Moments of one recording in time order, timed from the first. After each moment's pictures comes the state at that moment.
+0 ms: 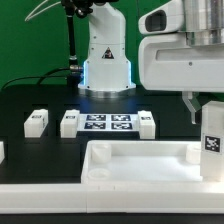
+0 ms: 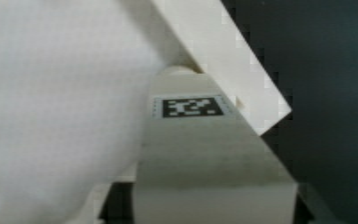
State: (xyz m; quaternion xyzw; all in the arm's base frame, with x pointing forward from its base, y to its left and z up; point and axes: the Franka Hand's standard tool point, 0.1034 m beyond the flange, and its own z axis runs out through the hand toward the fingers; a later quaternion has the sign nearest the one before) arm 0.649 0.094 0.106 -0.88 0.47 0.01 0.08
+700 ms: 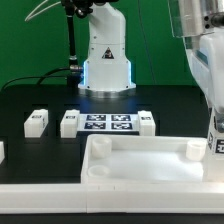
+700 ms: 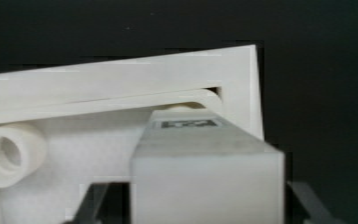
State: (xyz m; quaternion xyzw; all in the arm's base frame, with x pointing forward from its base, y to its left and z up) arm 0.650 0.102 0.105 -0.63 0.77 0.06 0.09
